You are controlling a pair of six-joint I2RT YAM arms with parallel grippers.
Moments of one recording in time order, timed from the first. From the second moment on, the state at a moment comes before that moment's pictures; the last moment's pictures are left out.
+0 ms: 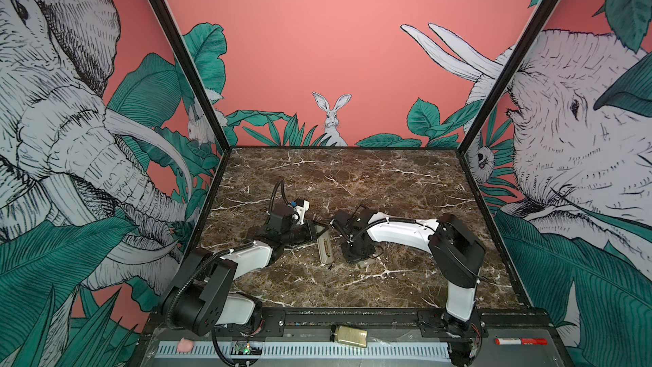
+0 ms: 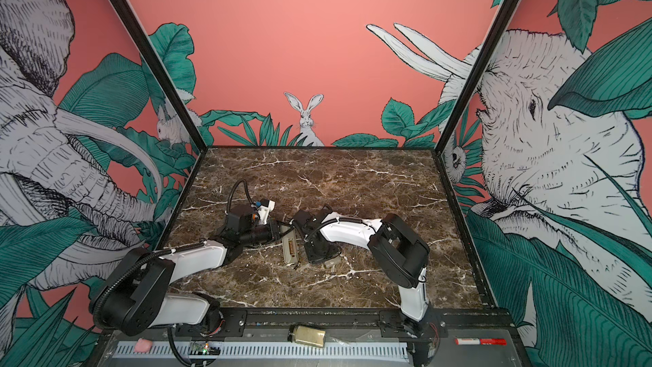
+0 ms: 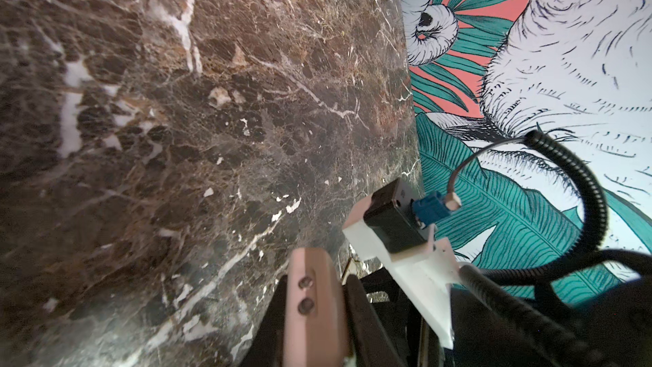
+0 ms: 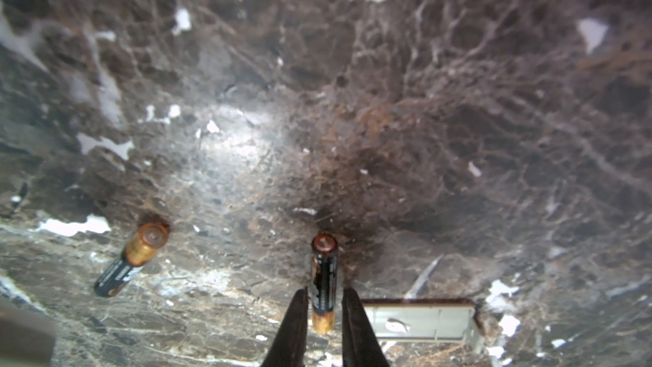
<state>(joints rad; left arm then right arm) -0.44 1.36 0.42 0.38 0.62 -0.82 0.97 1.89 1.27 -0.89 -0.05 0.60</state>
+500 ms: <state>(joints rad) -0.45 1.38 0.42 0.43 0.61 -0.86 0.97 1.88 1.24 -0.88 -0.05 0.60</state>
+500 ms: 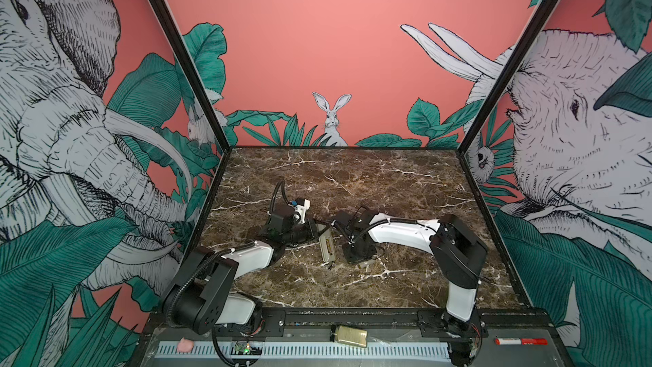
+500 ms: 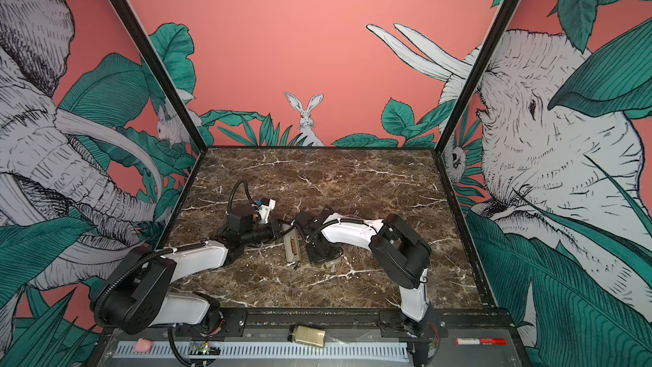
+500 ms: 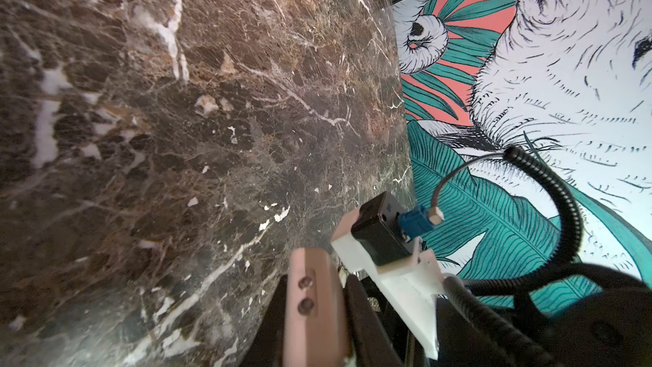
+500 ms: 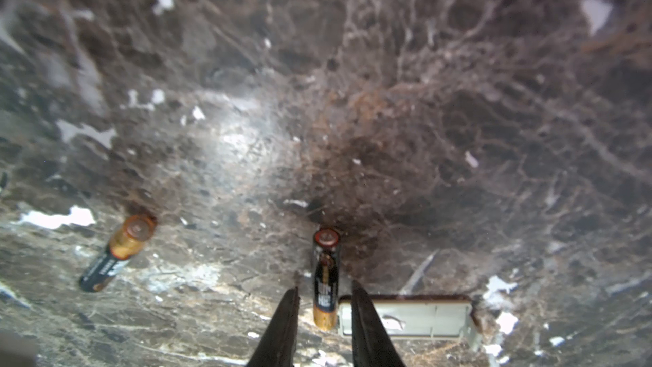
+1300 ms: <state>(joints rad) -0.46 1.41 0.42 0.47 0.61 -0.87 0.97 1.88 1.24 -0.88 -0.07 0.59</state>
